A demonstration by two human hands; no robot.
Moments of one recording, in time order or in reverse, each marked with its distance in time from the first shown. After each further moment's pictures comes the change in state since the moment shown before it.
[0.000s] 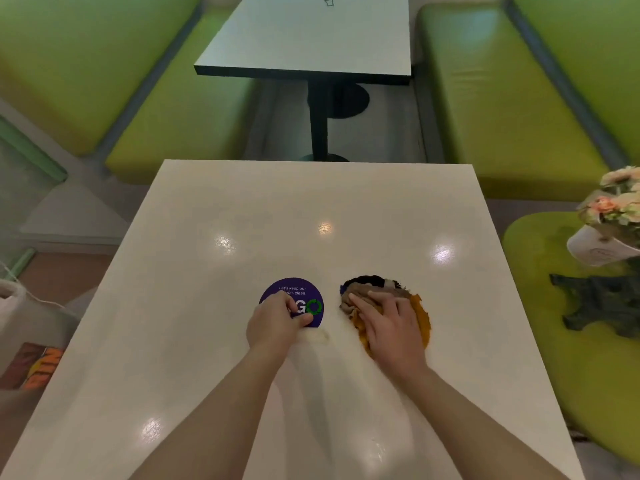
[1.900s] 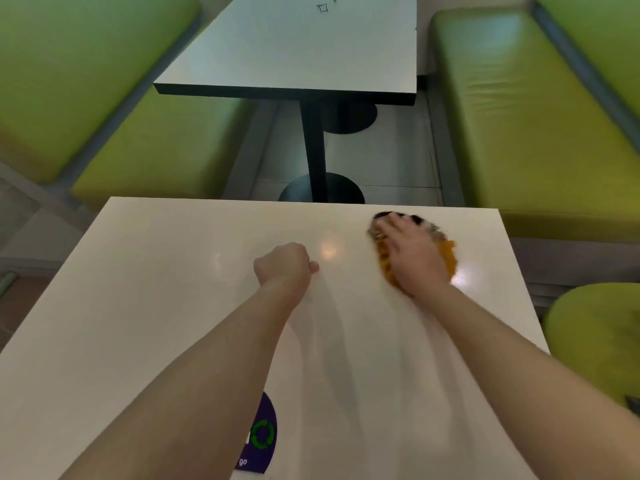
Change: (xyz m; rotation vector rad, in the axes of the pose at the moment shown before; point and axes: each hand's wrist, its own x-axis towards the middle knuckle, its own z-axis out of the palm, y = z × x) left_hand 0.204 0.175 0.018 0.473 0.059 0.095; right_hand 0.287 0.134 0.019 -0.002 -0.116 0.051
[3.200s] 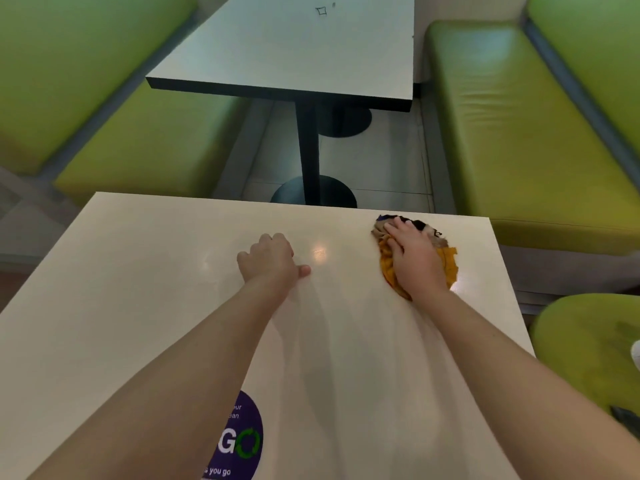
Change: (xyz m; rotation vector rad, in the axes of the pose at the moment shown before) left_hand 0.007 -0.005 -0.007 -0.046 0.033 -0.051; right_hand 0.004 0.001 -0.012 0.132 0.034 0.146
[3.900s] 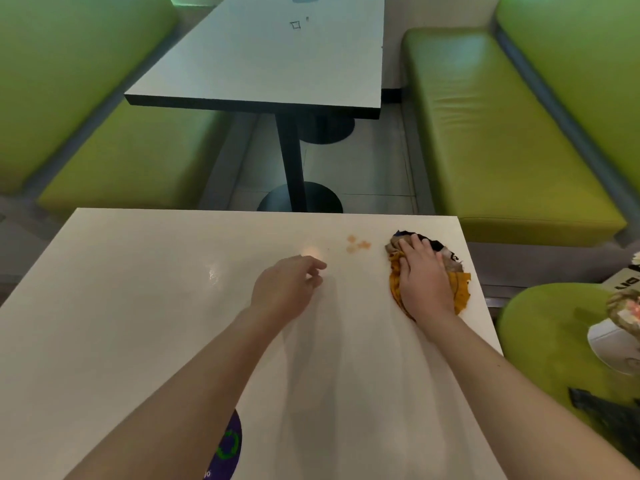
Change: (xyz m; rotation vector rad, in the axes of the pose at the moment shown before) left_hand -0.048 0.028 0.013 -0.196 -0.011 0.401; right_hand -0.042 0.046 -0.021 -0.104 0.055 0.071
